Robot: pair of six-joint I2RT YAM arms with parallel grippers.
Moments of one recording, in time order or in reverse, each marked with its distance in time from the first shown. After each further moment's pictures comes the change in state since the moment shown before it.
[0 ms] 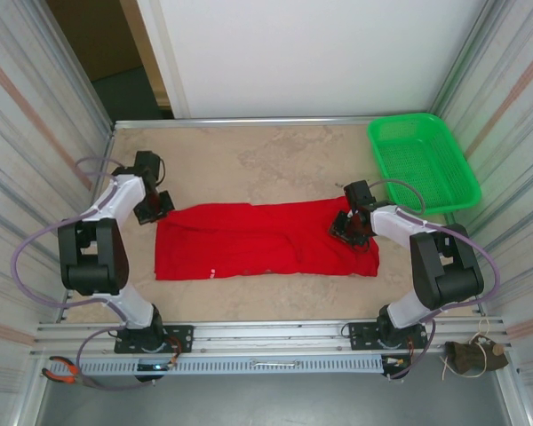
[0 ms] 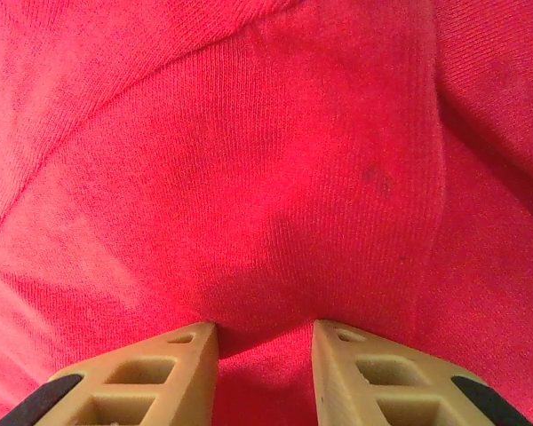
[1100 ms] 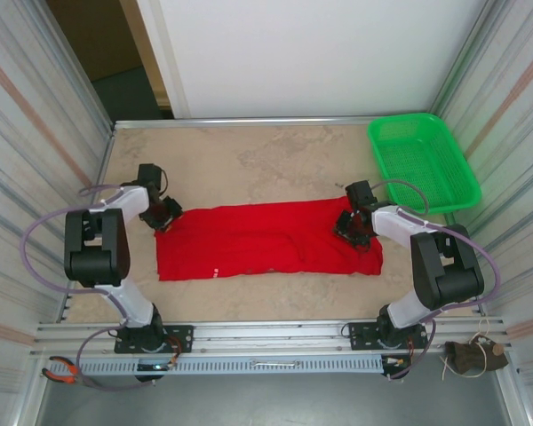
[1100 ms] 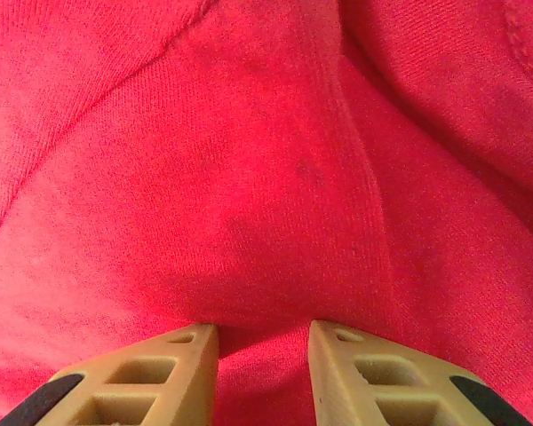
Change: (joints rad) left arm 0.027 0.074 -0.139 0.304 0.201 -0.307; right arm -0.013 -0.002 -0.005 -0.004 0.063 0.044
